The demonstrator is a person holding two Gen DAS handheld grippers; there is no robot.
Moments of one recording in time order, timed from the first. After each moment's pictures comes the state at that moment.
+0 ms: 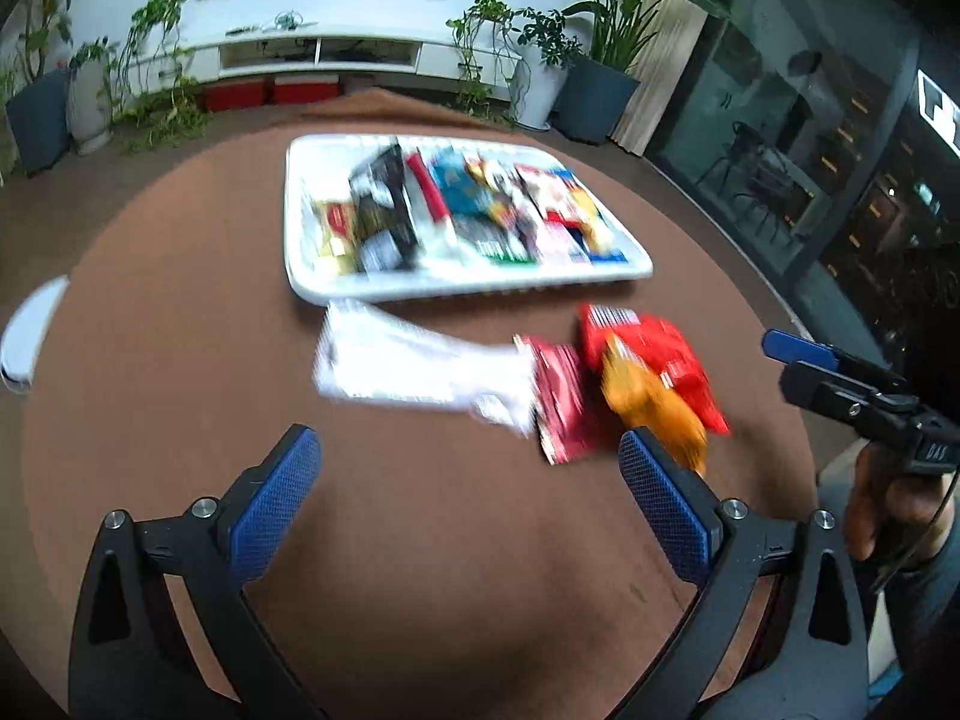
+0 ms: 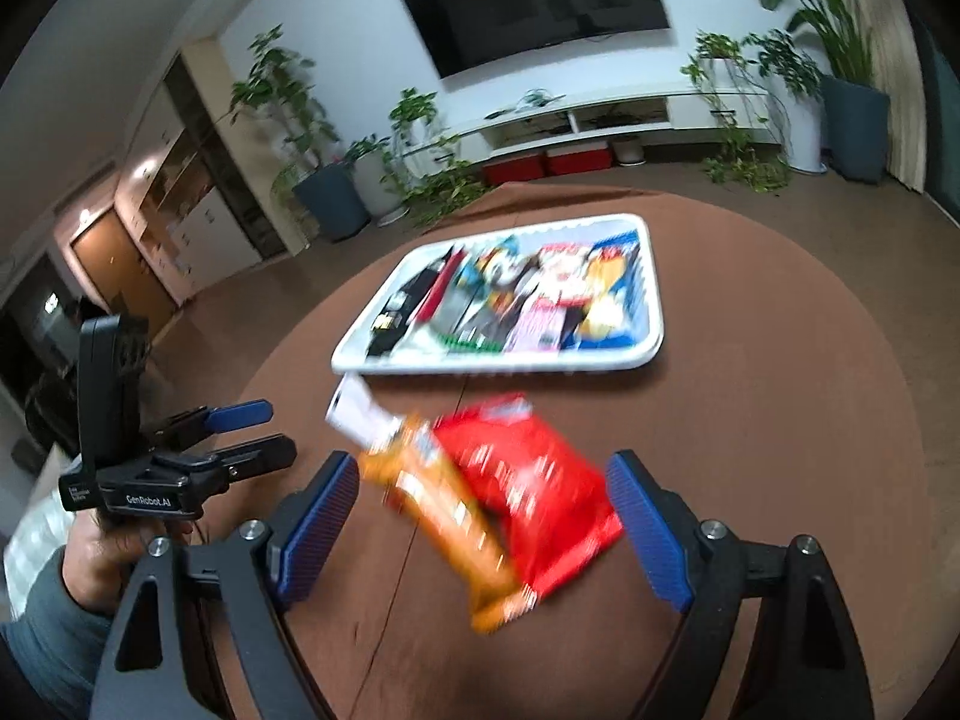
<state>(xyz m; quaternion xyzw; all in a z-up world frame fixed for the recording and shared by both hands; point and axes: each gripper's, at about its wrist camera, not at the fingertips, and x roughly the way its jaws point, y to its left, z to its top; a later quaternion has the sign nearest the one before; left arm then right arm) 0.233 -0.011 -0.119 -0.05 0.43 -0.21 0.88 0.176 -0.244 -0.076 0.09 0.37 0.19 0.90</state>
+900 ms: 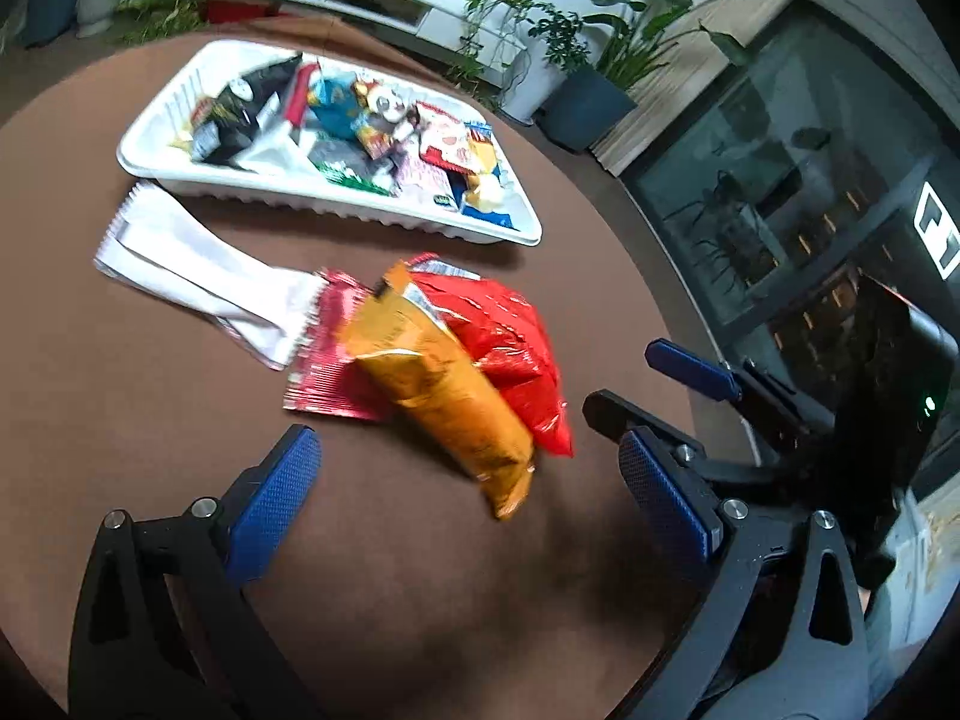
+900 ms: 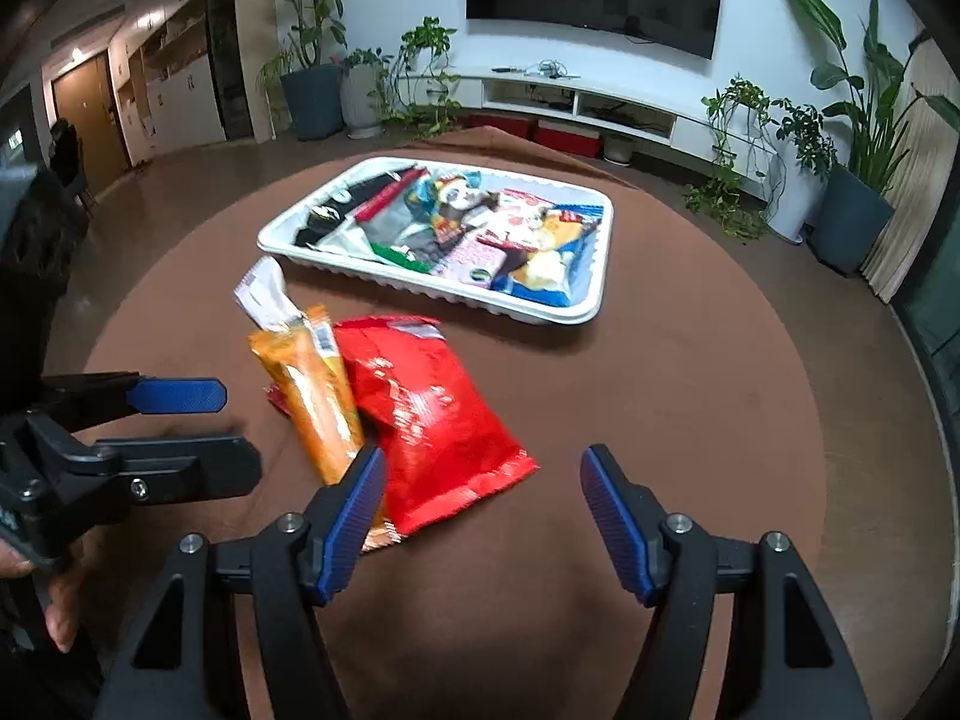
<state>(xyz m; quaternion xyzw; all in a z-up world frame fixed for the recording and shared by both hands) 0.225 -0.100 -0.127 -0.19 0.47 -0.23 0.83 0.188 -0.253 -0.095 -0.09 0.41 0.14 0.90</state>
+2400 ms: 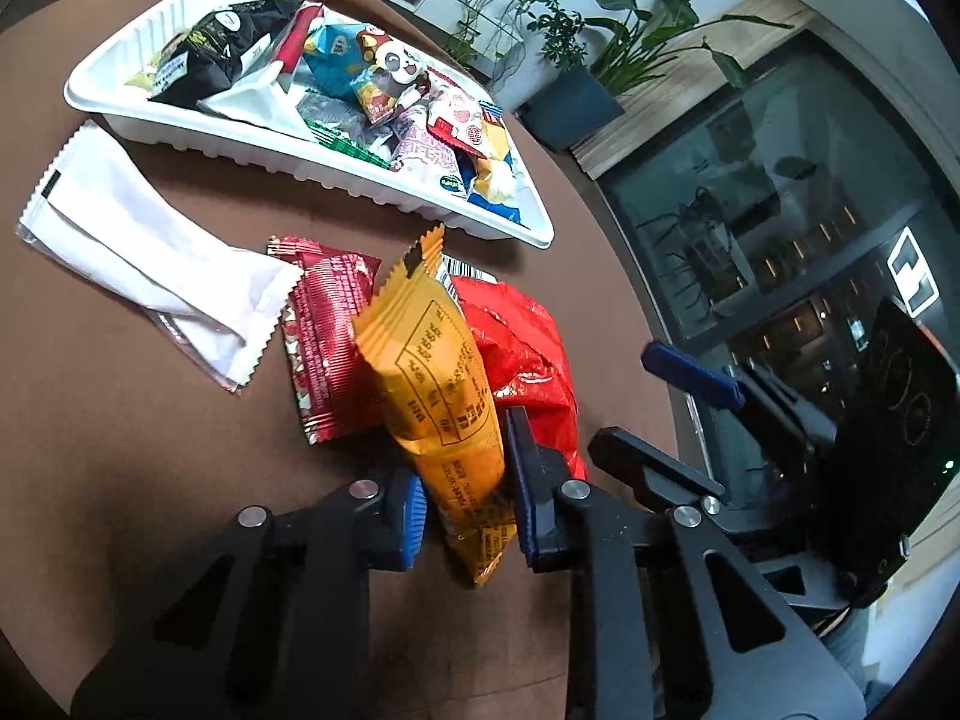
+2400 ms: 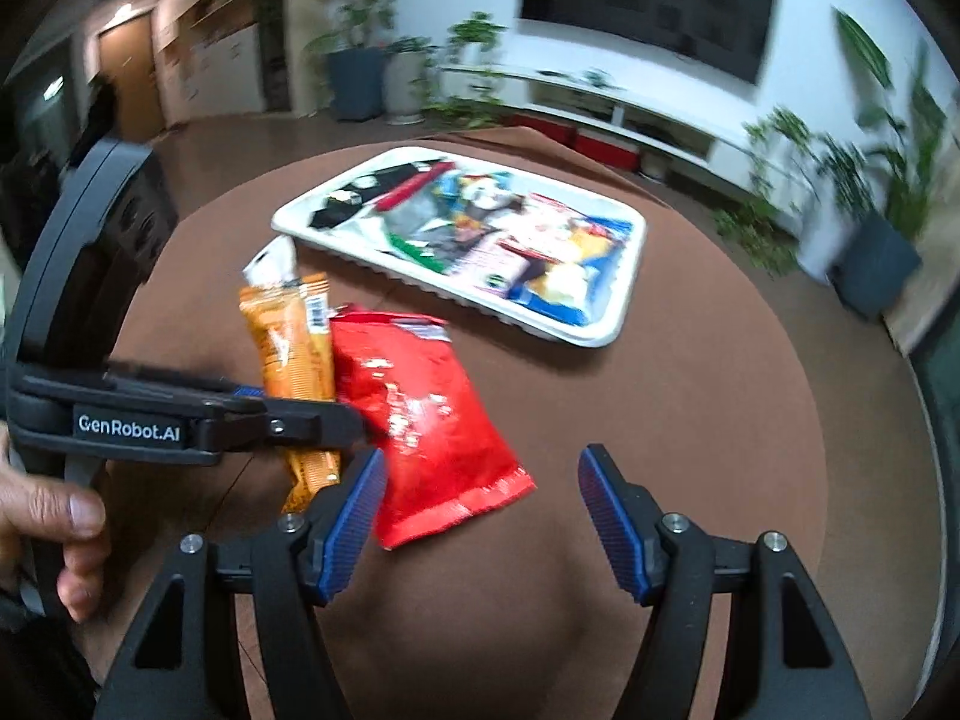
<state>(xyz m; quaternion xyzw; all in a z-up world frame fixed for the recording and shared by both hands) 0.275 -0.102 -0.167 -0.24 0.48 -0.27 0.80 0.200 -0.241 -0.096 -0.15 0.40 0.20 0.88</state>
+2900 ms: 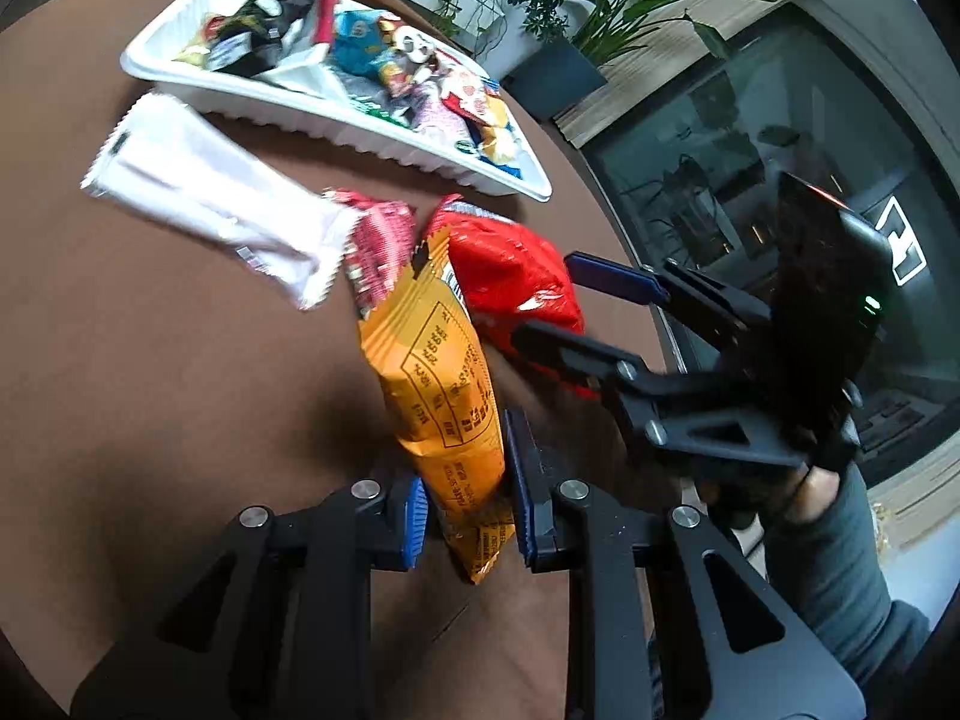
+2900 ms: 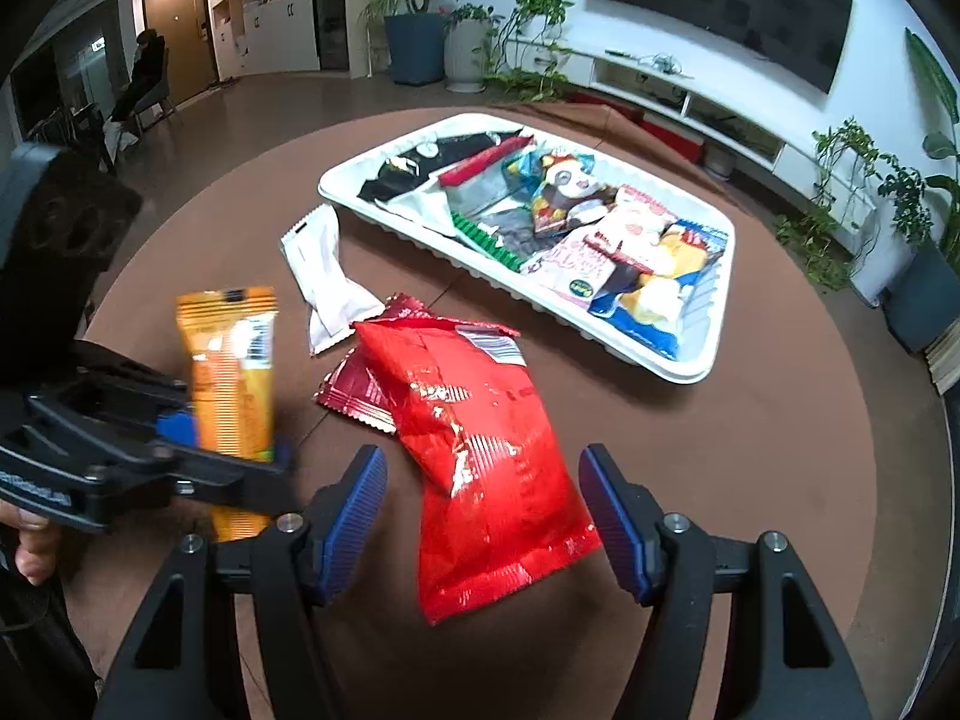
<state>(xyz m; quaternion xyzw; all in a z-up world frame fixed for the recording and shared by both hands) 0.250 -0.066 -0.169 -0.22 0.50 -0.30 0.78 0.233 -0.213 -0.117 -0.17 0.44 0.25 0.85</state>
